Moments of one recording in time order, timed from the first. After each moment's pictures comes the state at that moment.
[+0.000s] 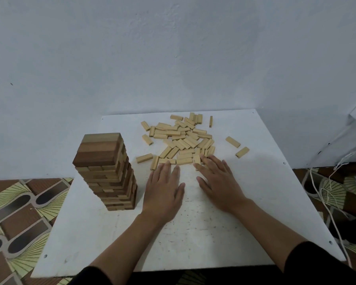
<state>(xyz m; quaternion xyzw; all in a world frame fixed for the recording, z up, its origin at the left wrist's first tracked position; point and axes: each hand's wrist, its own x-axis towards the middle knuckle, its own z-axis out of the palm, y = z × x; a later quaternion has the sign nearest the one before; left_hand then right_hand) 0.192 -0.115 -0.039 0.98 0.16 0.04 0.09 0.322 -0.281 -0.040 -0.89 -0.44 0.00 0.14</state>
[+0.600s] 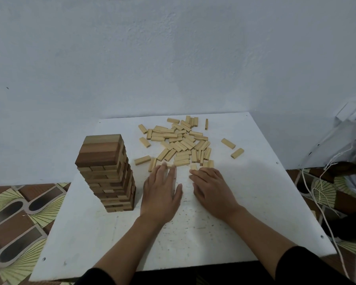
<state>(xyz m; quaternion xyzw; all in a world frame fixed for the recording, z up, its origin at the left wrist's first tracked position) 0.188 -0.117 -0.037 0.97 0.18 0.07 0.13 0.298 -0.278 -0.044 -0.84 -0.49 -0.13 0.19</state>
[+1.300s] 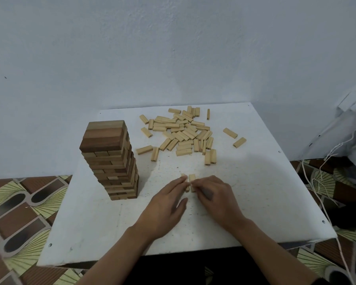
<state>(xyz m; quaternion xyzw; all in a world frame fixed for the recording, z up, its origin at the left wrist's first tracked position) 0.135 -0.126 -0.038 0.93 0.00 0.11 0.34 0.245 -0.297 -0.038 -0.82 -0.41 -0.06 0.40</state>
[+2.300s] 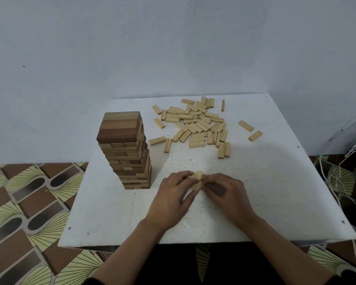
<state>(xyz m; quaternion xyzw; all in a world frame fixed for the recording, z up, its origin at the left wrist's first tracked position) 0.129 -0.123 -0.048 0.94 0.05 0.16 0.29 0.234 -0.295 -0.036 -0.79 -0.39 -0.01 0.48</state>
